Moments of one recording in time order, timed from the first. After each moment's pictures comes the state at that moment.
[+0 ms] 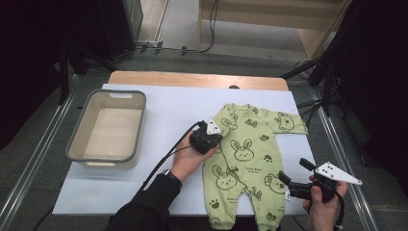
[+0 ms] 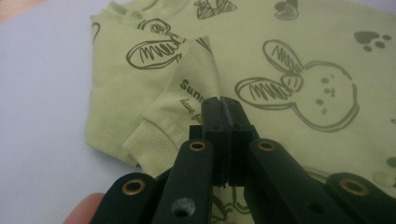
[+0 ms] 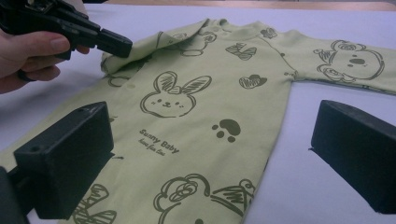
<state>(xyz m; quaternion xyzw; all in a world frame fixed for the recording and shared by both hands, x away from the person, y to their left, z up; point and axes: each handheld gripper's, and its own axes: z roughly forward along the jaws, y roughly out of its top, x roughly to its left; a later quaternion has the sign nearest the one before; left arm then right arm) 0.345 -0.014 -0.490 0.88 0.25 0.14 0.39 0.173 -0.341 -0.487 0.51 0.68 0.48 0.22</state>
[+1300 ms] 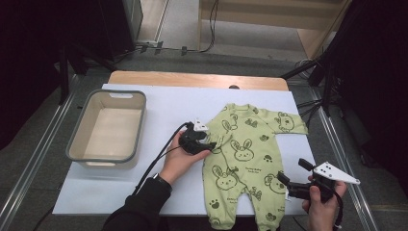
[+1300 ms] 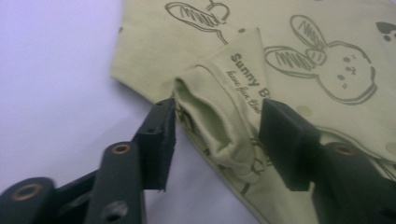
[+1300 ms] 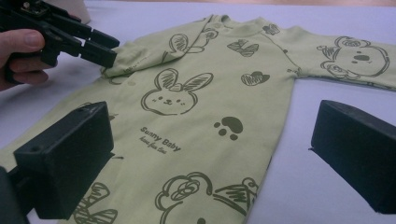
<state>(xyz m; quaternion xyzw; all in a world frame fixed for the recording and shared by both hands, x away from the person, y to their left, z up) 0.351 0.016 -0.499 0.87 0.32 0.09 0.38 0.174 -0.339 -0.488 0.51 0.68 0.48 0.21</state>
